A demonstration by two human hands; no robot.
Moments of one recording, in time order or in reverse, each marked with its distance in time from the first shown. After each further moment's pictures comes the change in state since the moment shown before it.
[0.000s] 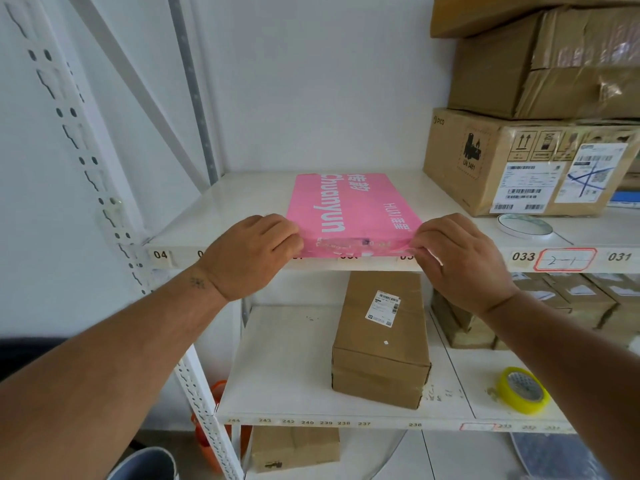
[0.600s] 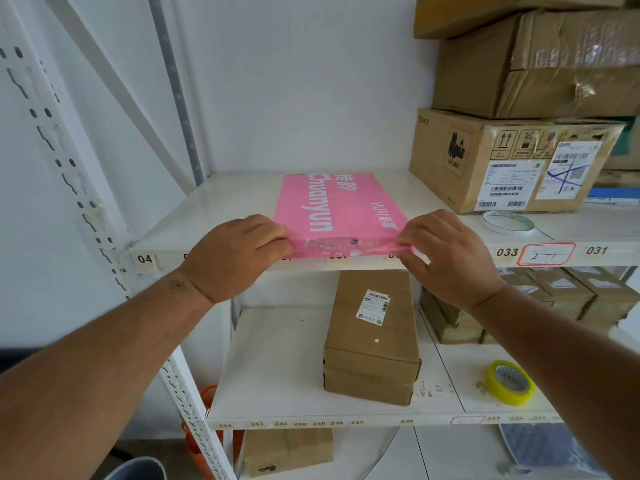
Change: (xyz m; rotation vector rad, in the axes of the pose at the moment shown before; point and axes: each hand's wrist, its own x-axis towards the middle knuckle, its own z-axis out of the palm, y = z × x) left_hand -0.002 -0.004 0.000 -0.105 0.034 -0.013; right_hand 0.002 -0.001 -0.004 -0.008 -0.033 0.020
